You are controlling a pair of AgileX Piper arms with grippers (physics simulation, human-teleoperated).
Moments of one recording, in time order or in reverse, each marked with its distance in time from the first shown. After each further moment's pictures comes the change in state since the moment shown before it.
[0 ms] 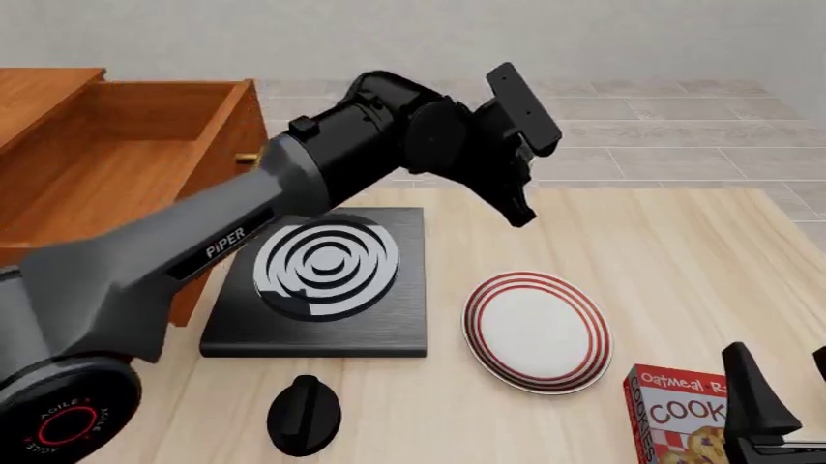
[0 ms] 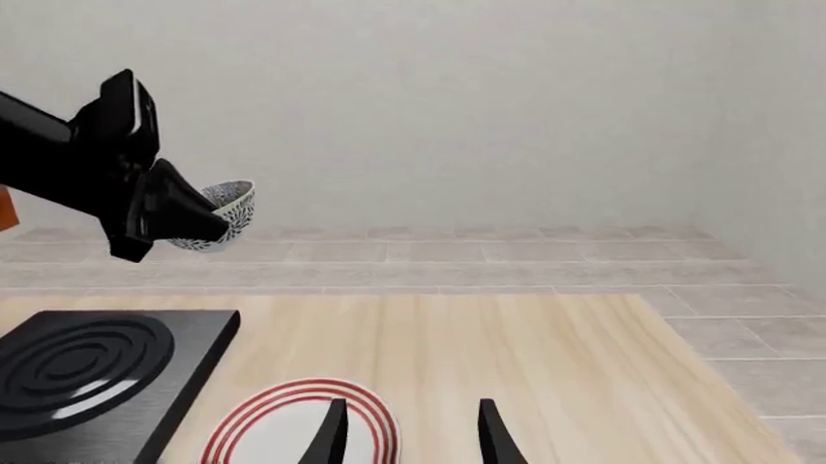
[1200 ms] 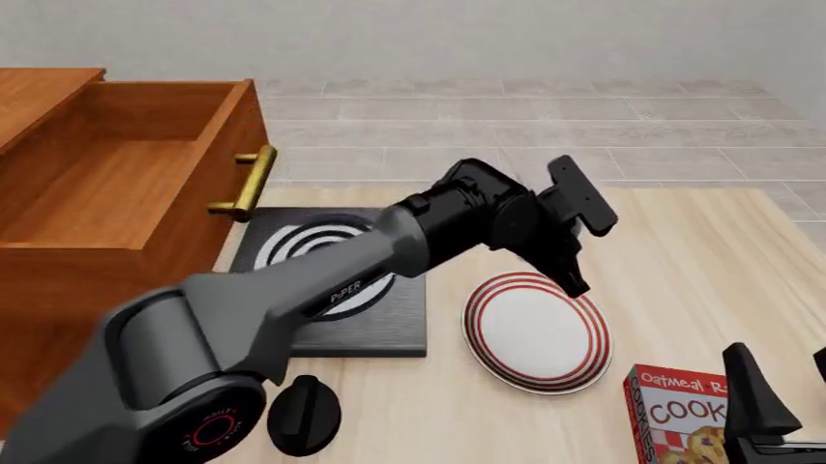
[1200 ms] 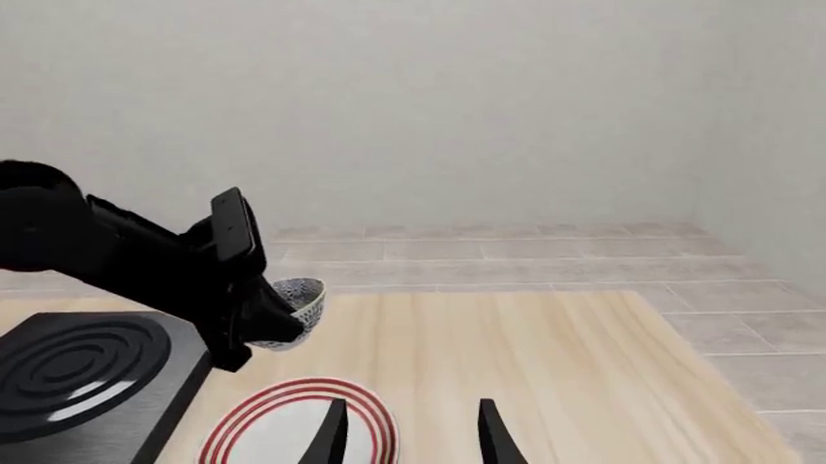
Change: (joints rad) left arm -0.103 0.237 -0.093 -0.026 -0.120; right arm -0.009 0.000 0.004 -0.001 0.007
